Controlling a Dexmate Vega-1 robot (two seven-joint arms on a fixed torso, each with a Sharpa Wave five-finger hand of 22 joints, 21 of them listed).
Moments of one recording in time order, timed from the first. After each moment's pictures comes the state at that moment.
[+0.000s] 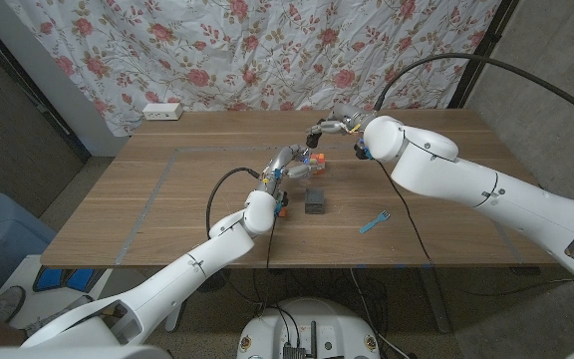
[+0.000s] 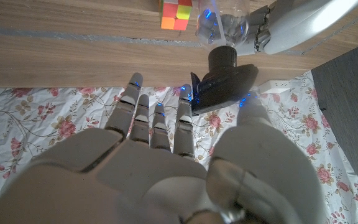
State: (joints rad) left arm 0.81 0.44 0.72 -1.61 0.18 0.09 0.46; left_hand 0.90 -0.03 0.44 -0.21 0.20 0.51 0.04 0.65 0.22 0.72 -0.04 0.30 0.54 0.70 -0.07 0.27 0.23 0.39 -0.04 0.21 0.17; right arm -0.39 -0.79 -0.94 -2.28 -0.12 -1.06 0.05; right_hand 0.82 0.06 0.21 -0.17 0.26 0.62 0.10 0.24 0.31 0.24 0.22 0.20 0.20 0.20 0.21 0.23 0.29 0.47 0.21 0.19 0.17
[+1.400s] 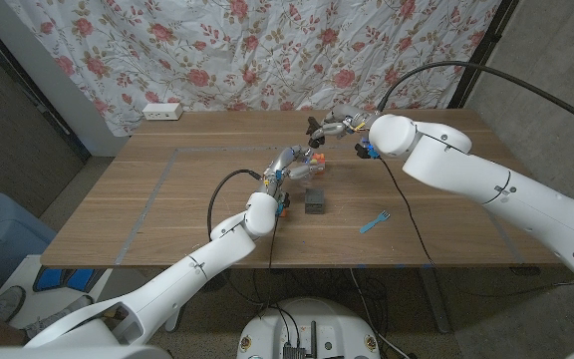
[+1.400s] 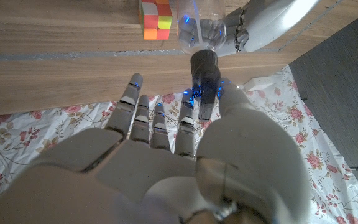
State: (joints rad) left arm 0.82 0.43 0.72 -1.60 0.17 0.07 0.46; left_hand 0.90 -0.03 0.44 -0.21 0.20 0.53 0.06 0.65 0.22 0.72 -0.04 0.30 0.54 0.70 -0.07 0.27 0.23 0.39 -0.04 0.21 0.17; right arm -0.45 -0.81 -0.82 -2.25 0.03 -0.95 0.06; right_hand 1.05 0.10 0.32 -0.19 0.37 0.59 0.00 0.24 0.33 0.22 0.19 0.20 0.20 0.19 0.21 0.24 0.28 0.46 0.21 0.19 0.17
